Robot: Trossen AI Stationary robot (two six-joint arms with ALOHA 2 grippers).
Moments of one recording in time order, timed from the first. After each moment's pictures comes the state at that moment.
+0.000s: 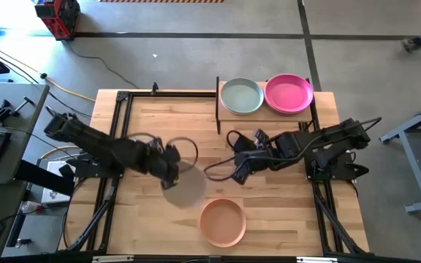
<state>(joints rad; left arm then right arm) -0.35 1.42 1.22 -1.11 -0.41 -0.69 0.31 1.65 1.77 -1.19 0.47 0.71</state>
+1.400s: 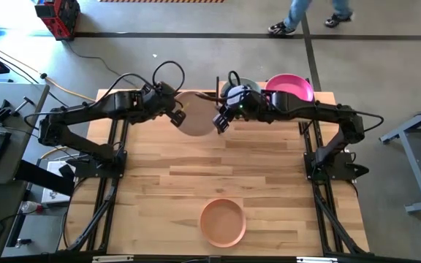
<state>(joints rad) 0.22 1.31 1.37 -0.93 -0.60 -0.38 -0.12 1.65 1.77 -0.78 0.40 0.33</state>
